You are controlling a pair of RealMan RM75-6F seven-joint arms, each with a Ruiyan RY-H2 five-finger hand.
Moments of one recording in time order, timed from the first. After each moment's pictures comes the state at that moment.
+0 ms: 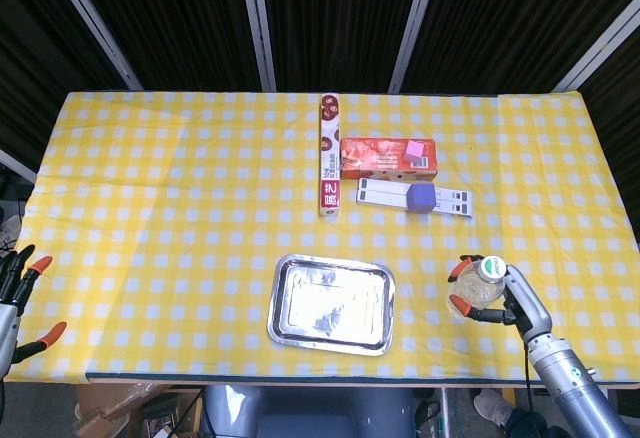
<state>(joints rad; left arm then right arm) 0.02 -1.09 0.00 -1.70 1.64 1.63 0.09 0.26 -0.90 0.16 -2.09 -1.35 0.98 0.84</state>
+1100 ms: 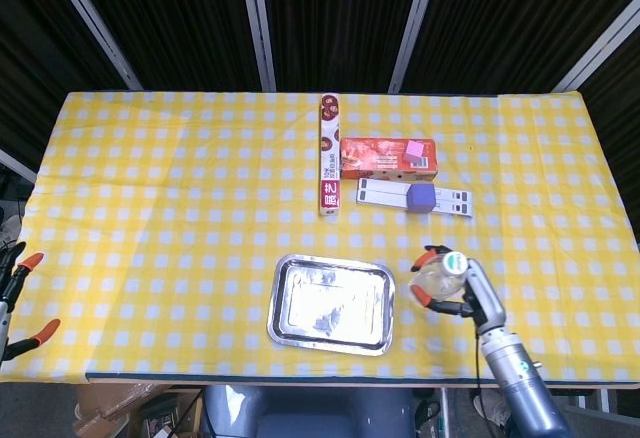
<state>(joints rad) 0.01 -1.07 -0.01 -1.69 1.61 1.62 0.03 0.28 -1.13 0.19 -2.10 -1.21 1.12 0.64</state>
